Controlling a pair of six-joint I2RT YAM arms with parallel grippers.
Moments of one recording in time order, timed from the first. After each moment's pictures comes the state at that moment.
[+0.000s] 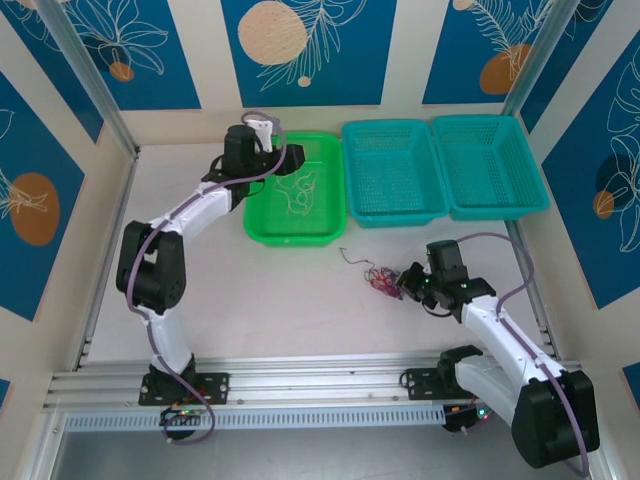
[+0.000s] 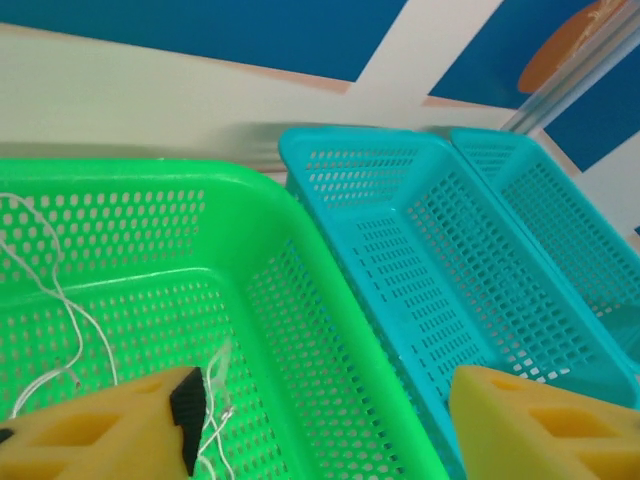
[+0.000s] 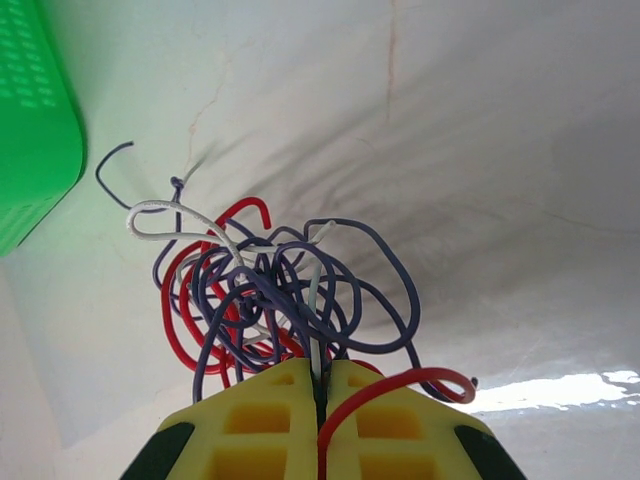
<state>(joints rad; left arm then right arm) -0.35 1.88 1.48 0.05 0.35 -0.39 0.24 0.92 0.48 -0.52 -0.24 0.84</state>
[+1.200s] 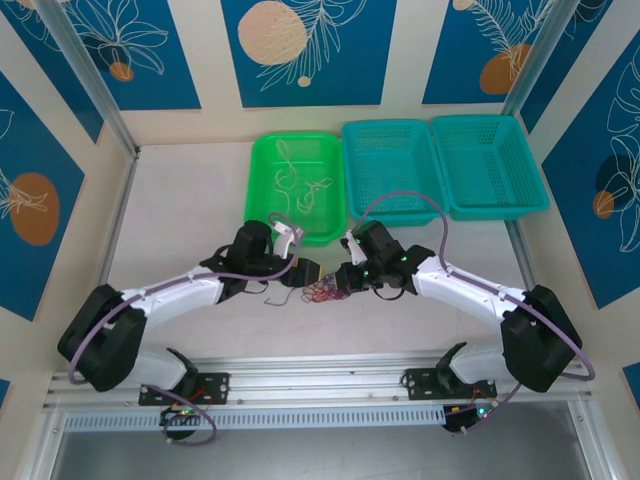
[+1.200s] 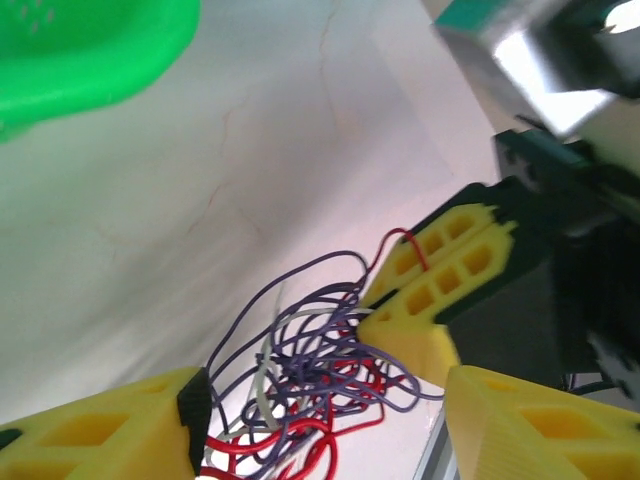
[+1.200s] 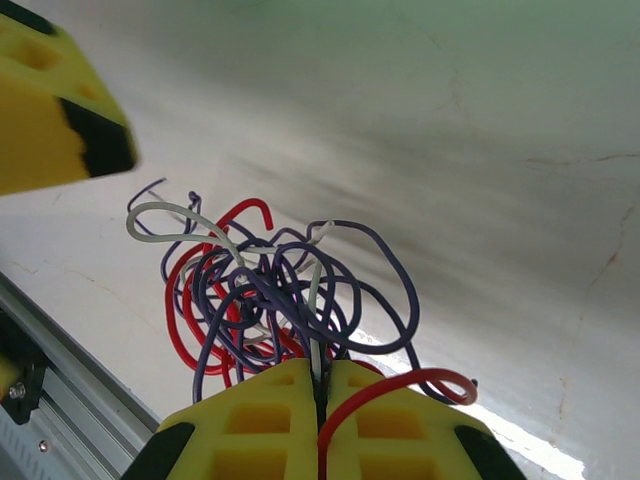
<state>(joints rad) -0.66 1.41 0.69 0.09 0.57 -0.48 0.70 1.33 0.81 -0.46 -0.29 0.50</state>
